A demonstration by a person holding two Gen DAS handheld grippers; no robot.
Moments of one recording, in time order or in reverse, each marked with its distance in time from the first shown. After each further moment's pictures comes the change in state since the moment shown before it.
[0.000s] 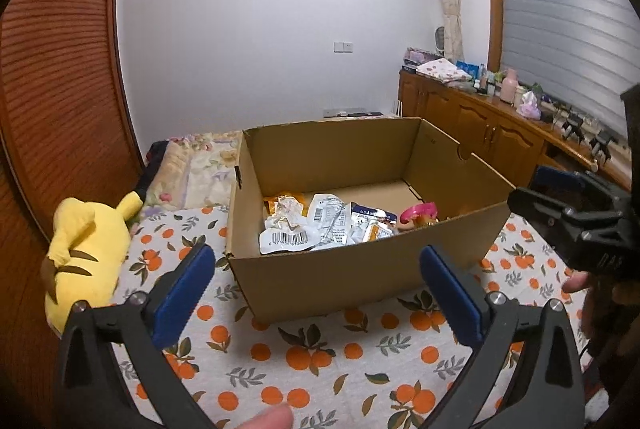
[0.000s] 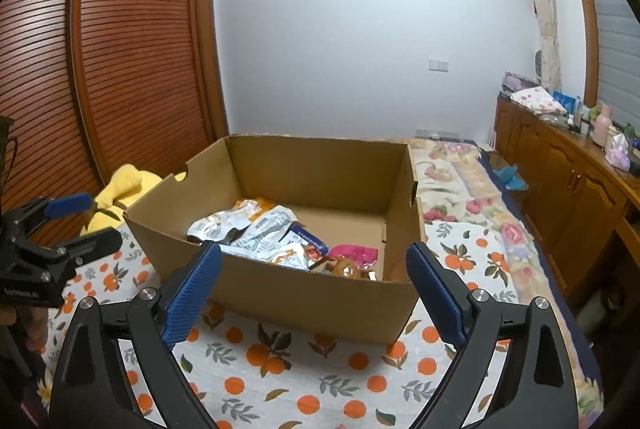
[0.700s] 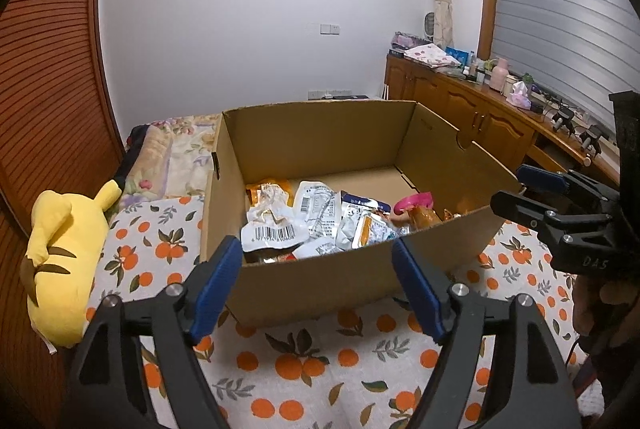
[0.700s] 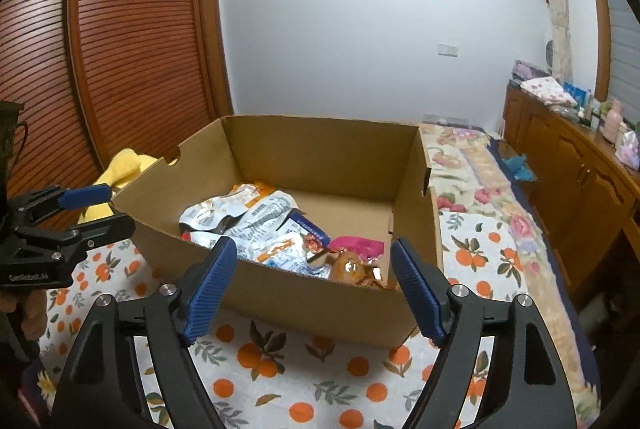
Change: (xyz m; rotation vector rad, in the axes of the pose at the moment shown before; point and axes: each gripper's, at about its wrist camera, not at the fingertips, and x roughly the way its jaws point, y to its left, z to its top) left arm 0.033 0.008 0.005 -0.011 0.072 -0.073; right arm 0.028 -0.005 -0.001 -0.019 0.068 0.020
